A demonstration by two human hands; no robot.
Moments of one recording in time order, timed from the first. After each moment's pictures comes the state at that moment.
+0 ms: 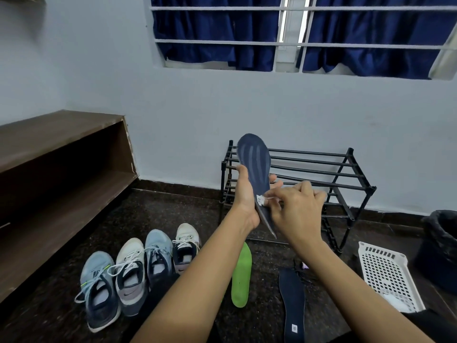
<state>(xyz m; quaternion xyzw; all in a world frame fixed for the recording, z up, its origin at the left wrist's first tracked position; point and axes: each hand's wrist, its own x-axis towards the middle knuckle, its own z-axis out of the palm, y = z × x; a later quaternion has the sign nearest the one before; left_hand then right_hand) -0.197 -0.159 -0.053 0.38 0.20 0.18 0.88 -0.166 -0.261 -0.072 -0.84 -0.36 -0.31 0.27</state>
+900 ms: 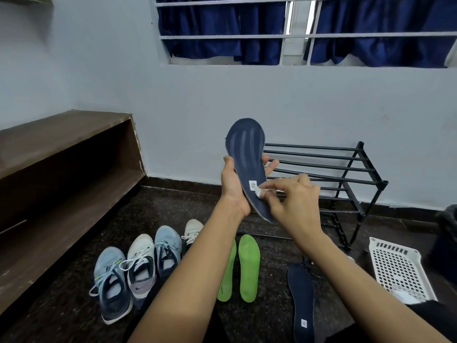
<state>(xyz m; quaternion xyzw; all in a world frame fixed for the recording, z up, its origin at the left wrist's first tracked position) -0.216 -0.130 -0.043 0.31 0.09 0.21 0.92 -0.183 -0.249 -0.060 -0.80 -0.40 -0.23 0.39</state>
